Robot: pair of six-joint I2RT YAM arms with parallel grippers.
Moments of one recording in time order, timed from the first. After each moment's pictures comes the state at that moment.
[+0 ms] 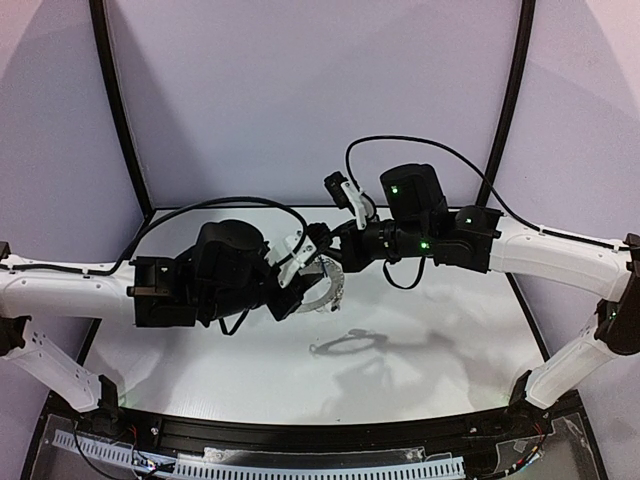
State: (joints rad) left arm -1.21 1.40 1.09 -0.05 -0.37 0.25; right arm 0.96 1.46 1.26 -0.24 -0.13 0.25
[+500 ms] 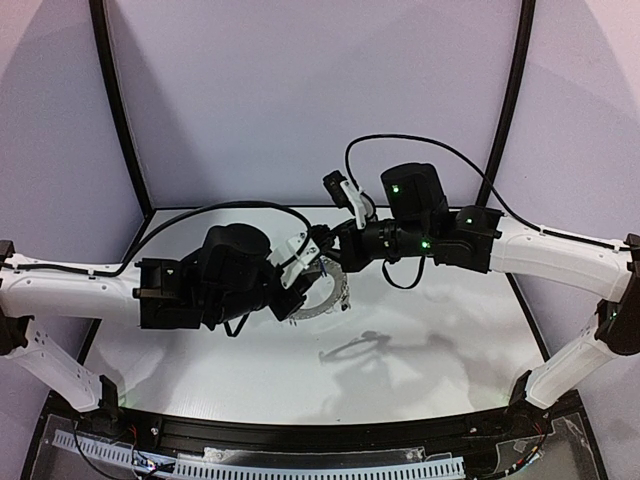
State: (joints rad) left arm -1.22 1.43 1.09 -0.05 -0.44 0.26; right arm 0.97 1.45 1.26 -0.22 -0.16 0.25
